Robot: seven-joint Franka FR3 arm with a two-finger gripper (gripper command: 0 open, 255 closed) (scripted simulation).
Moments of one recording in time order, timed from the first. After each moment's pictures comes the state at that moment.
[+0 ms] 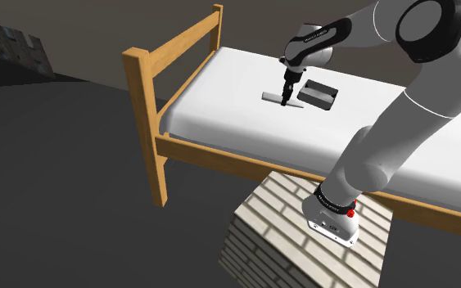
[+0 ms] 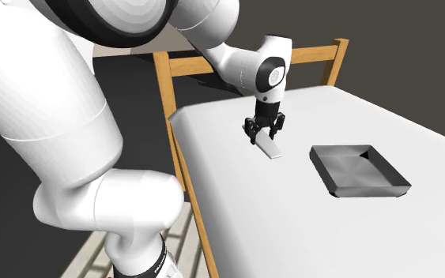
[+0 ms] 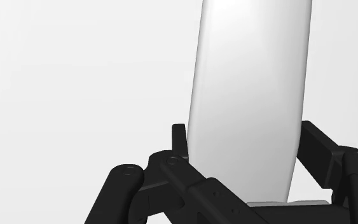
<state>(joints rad) 0.11 -0.10 -0.73 -2.32 -0.07 2.25 -1.06</state>
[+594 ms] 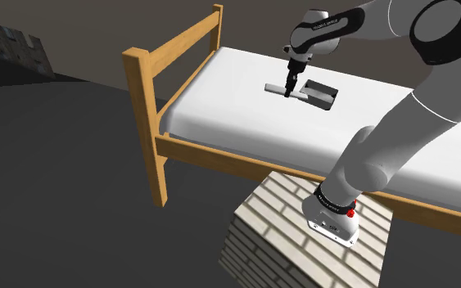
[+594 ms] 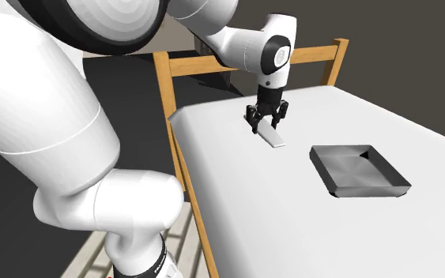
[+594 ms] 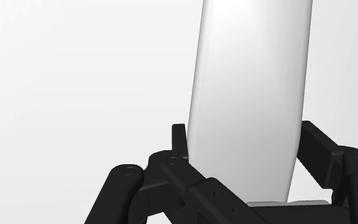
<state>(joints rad) 0.11 -0.17 -0.71 -2.26 -0.12 2.12 -1.02</state>
